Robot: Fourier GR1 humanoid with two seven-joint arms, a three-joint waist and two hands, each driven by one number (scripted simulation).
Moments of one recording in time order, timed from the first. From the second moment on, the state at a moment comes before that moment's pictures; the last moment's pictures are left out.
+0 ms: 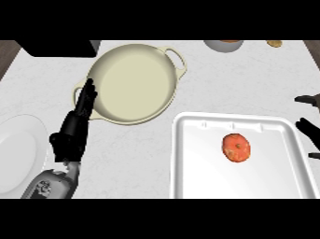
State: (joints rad) left arm -0.18 0.22 -0.29 -1.54 0.04 0.38 0.03; right arm 0.12 -0.78 0.12 -2.40 0.16 0.21 0.78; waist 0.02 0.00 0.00
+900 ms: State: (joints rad) left arm -0.15 0.19 -0.23 -1.55 -0.01 0.33 0.04; right arm -0.02 -0.63 0.34 -2.28 0.37 0.33 0.97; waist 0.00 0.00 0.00
